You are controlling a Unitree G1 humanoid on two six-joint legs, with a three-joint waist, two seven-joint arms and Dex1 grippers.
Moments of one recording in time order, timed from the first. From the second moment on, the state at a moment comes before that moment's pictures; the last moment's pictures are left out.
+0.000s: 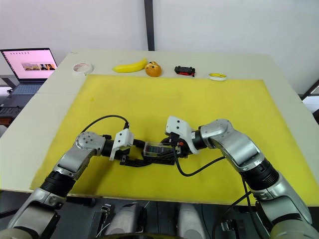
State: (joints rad) left arm -0.41 0.49 -0.30 0.12 -0.18 0.12 -1.30; right arm -0.57 -0.71 0.39 -0.29 0.36 0.82 1.08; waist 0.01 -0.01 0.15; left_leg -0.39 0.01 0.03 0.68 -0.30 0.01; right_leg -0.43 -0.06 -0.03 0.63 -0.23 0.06
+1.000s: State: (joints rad) left arm -0.39 0.50 -0.29 0.12 -0.16 0.12 -1.28; right arm -0.54 -0.71 0.45 -0.34 0.27 0.77 1.03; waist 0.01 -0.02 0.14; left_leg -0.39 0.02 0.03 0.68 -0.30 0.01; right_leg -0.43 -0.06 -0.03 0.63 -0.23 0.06
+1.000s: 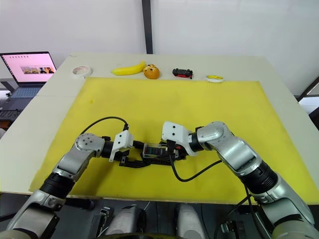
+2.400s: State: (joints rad) left arm -0.36 0.49 -0.30 0.08 -0.19 0.10 -1.28; right arm -0.47 -0.73 0.41 -0.37 0.32 0.89 0.99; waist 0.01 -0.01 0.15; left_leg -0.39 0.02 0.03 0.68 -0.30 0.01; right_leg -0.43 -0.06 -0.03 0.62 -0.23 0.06
